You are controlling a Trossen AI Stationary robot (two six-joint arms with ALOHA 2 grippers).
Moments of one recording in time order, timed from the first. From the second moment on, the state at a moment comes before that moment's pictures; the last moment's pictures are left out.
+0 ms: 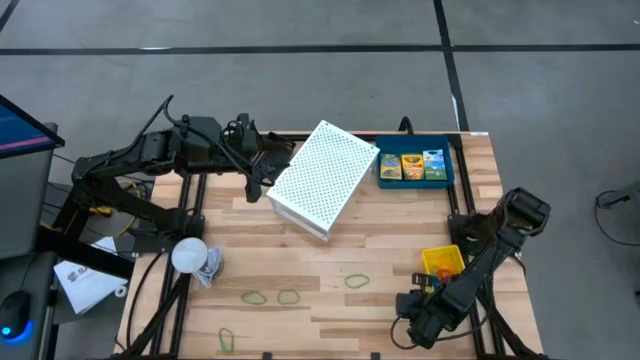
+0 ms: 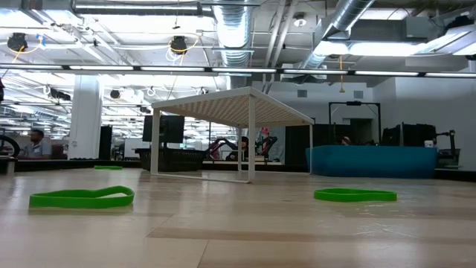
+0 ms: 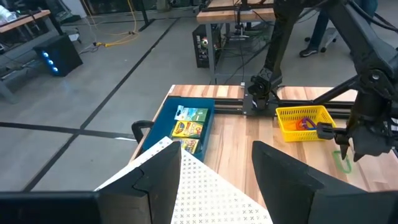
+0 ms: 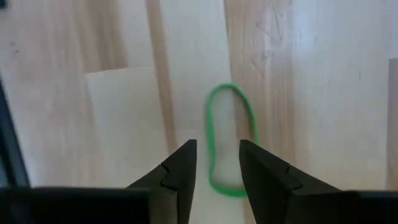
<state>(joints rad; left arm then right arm) 0.03 1.22 1.57 -0.68 -0.26 0.06 0.90 1.73 1.00 -0.69 0.14 1.02</state>
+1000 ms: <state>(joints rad) 0.03 1.22 1.57 -0.68 -0.26 0.04 0.90 1.76 1.00 -0.62 0.23 1.09</state>
